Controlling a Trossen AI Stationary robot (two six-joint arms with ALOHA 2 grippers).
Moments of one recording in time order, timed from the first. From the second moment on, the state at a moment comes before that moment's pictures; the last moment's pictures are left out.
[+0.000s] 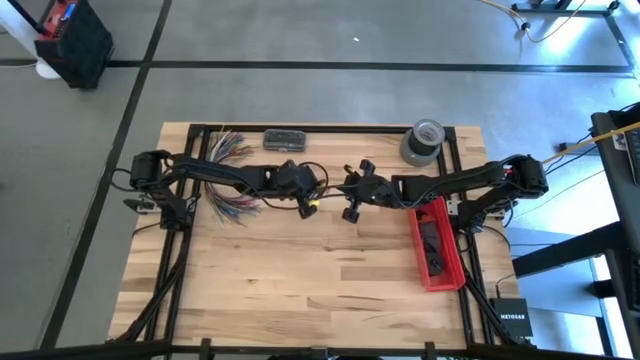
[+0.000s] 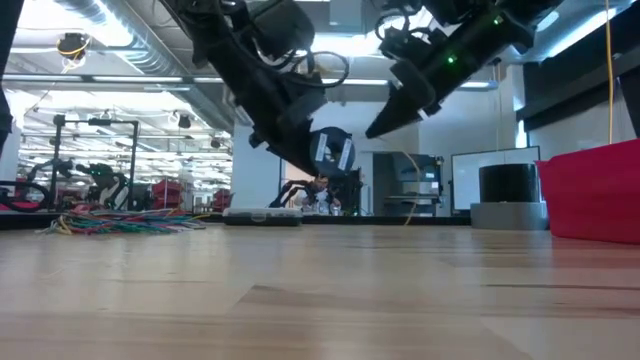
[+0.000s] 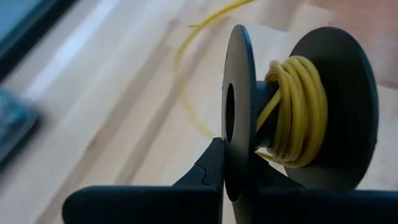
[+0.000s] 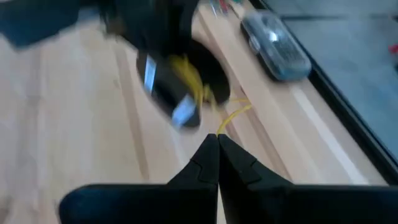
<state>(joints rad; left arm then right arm) 0.13 1.68 1.05 -0.19 -0.28 -0.22 -0.03 1.47 0.83 -0.01 0.36 0.03</state>
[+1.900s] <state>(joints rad) 0.10 1.71 1.05 -0.07 -0.43 -0.05 0.03 1.36 0.83 -0.09 0.49 0.05</state>
